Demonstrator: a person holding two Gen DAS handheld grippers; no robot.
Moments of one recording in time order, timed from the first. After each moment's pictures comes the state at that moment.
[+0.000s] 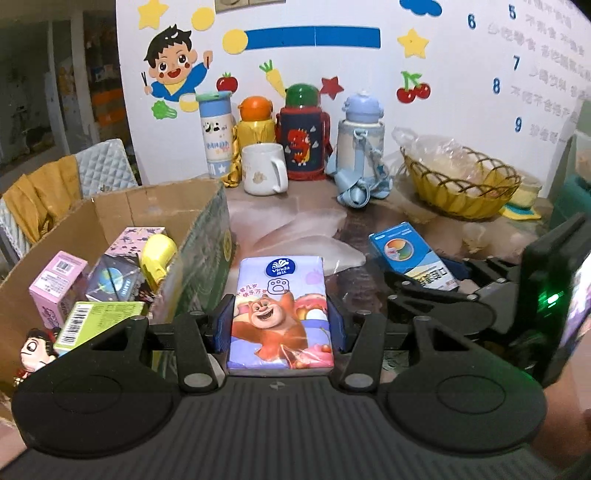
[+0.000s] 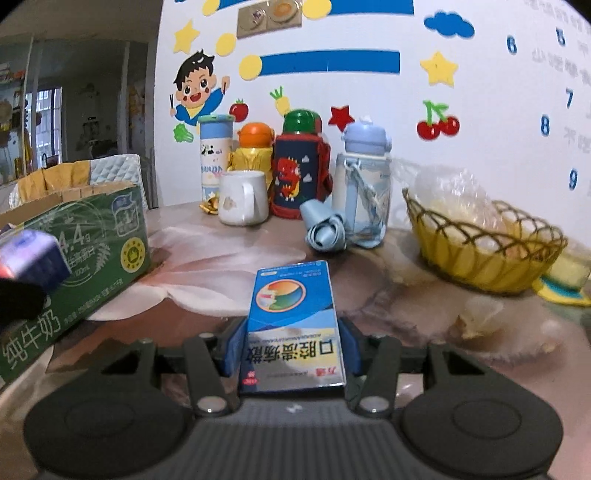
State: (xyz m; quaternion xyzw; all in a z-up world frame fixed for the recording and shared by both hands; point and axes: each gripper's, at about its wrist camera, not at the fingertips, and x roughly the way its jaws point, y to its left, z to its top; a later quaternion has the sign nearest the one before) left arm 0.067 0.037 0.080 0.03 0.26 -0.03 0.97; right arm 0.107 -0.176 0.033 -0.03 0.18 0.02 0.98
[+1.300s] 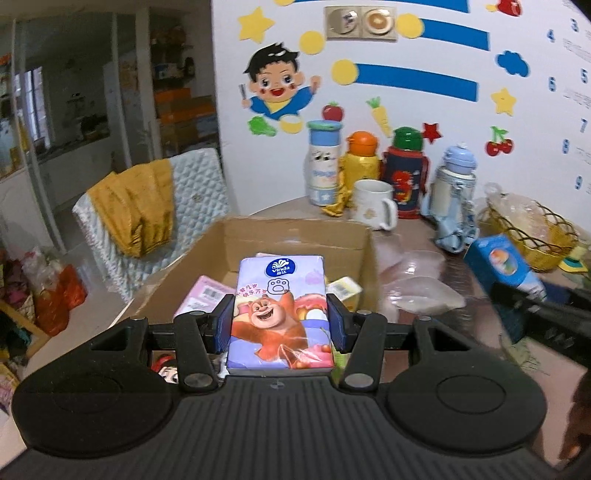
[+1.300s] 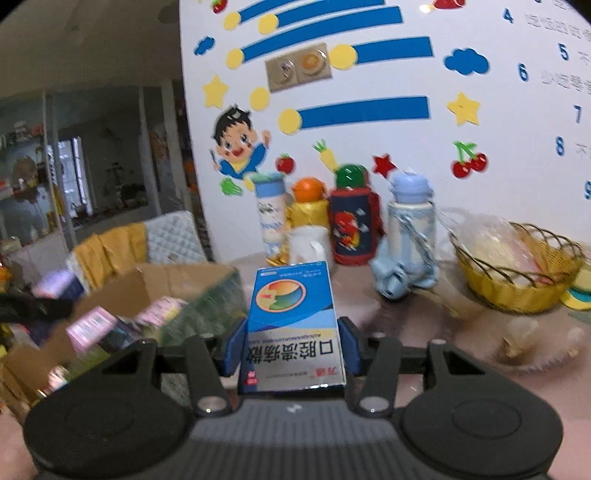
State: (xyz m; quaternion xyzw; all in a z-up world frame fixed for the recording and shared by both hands) left arm 0.053 0.162 0.130 -0.01 0.24 0.07 0.97; right arm 0.062 -0.118 0.112 0.05 0.15 0.08 0.98
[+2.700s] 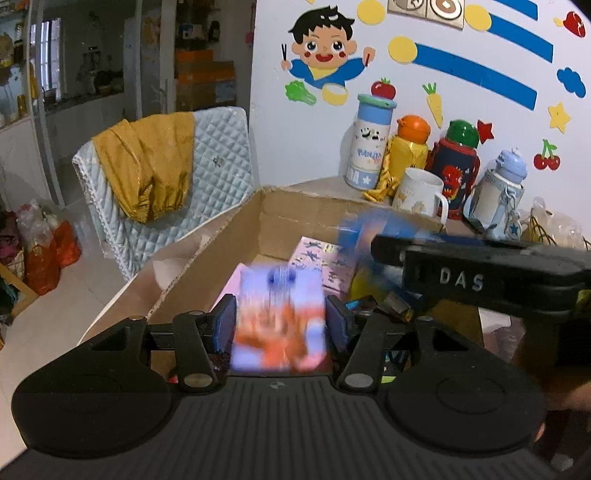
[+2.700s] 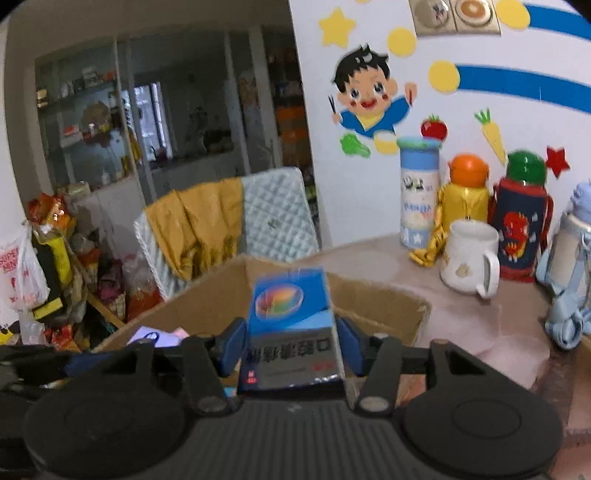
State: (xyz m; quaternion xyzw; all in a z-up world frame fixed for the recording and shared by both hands) left arm 0.110 0.211 0.103 -0.08 0.27 0.09 0.95; right arm 0.188 0.013 0.122 0.00 0.23 0.22 0.95
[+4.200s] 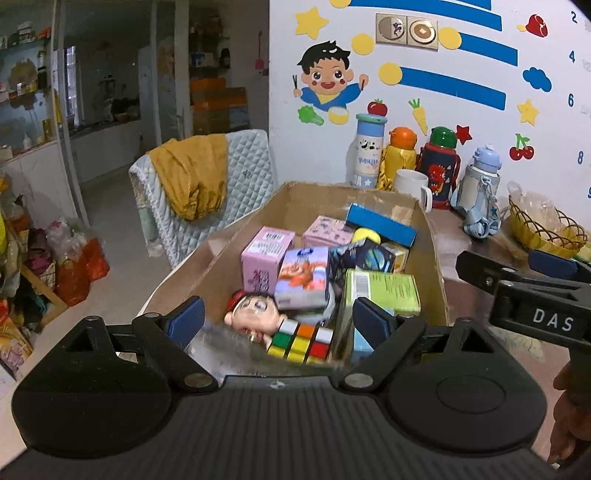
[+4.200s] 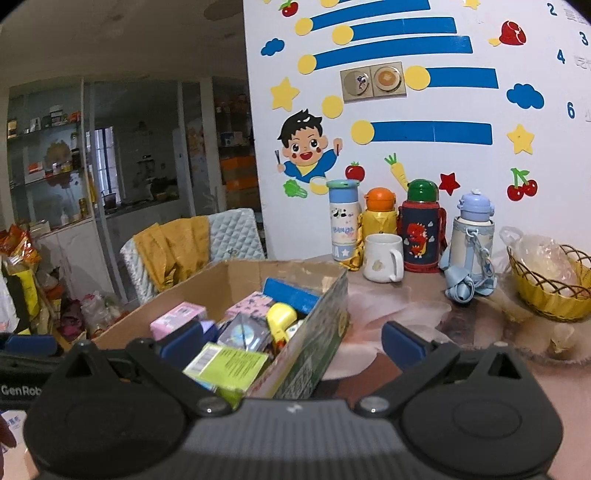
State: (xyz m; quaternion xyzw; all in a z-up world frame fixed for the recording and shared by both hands) left arm -0.025 0.193 0.110 -0.05 0.24 0.12 0.96; right arm 0.014 -0.012 0.121 0.02 0.15 0.11 0.98
